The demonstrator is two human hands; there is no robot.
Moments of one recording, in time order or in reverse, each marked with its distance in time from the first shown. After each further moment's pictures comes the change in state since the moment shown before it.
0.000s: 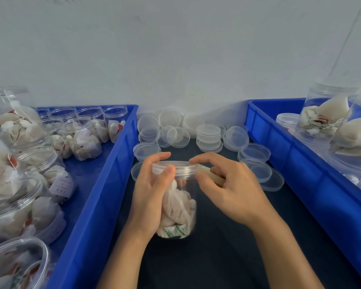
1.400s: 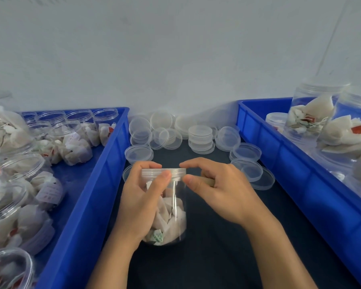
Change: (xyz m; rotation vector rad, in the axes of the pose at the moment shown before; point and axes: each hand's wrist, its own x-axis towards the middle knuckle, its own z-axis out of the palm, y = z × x) left_hand 0.001 0.003 -0.003 0.090 0.024 -0.095; right_hand 0.001 0.006 -0.005 -0.047 -0.062 0.025
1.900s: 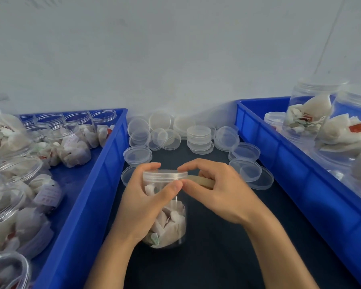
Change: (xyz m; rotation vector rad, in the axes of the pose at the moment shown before) left_hand -0.002 0.002 -0.002 0.150 -0.068 0.023; right_hand -0.002 0.000 -0.002 0.131 -0.056 0.017
